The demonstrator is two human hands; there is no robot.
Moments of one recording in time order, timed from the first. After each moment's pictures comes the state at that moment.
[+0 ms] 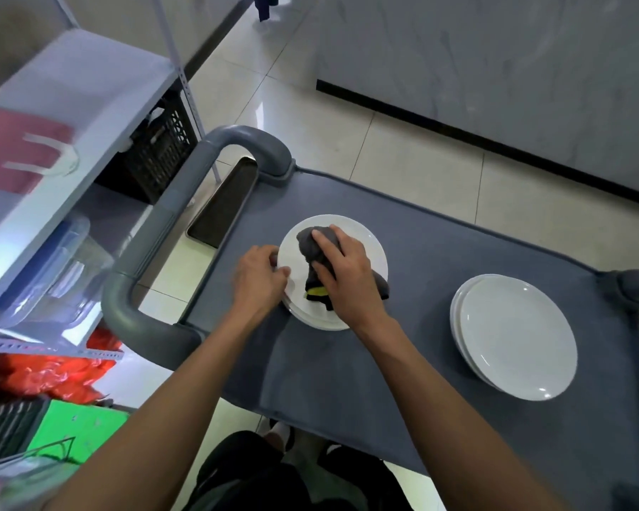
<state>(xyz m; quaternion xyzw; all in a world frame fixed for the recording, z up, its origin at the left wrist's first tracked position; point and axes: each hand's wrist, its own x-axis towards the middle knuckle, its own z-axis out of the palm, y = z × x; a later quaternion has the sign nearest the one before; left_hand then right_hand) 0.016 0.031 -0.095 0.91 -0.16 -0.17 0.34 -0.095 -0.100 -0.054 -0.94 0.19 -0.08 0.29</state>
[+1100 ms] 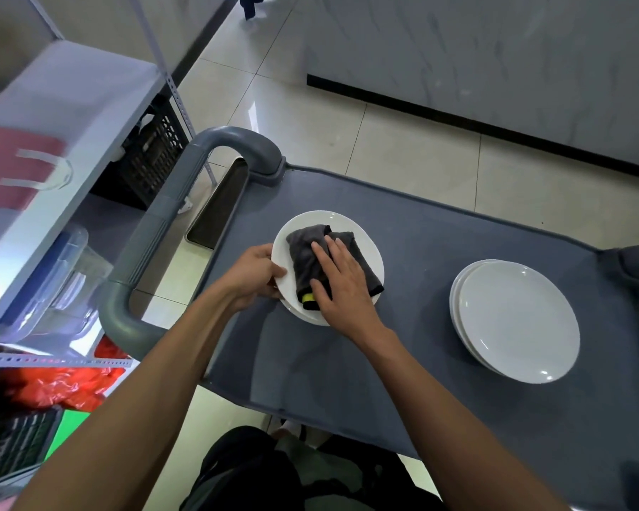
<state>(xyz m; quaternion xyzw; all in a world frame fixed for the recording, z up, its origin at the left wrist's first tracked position) 0.025 0.027 -0.053 0.70 -0.03 -0.49 0.52 -0.117 -0.097 -0.101 -0.93 0.19 -0.08 0.32</state>
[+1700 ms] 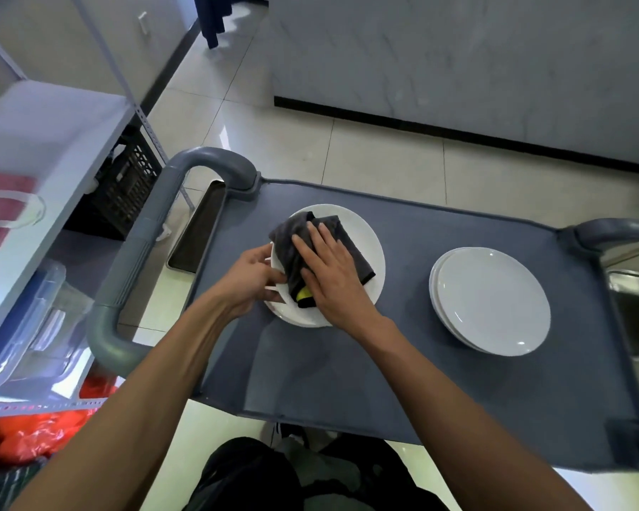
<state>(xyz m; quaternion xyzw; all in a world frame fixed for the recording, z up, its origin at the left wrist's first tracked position) 0.012 0.023 -0.025 0.65 -0.12 -0.52 0.55 -0.119 -0.099 -0.062 -0.95 0.16 -0.13 0.25</state>
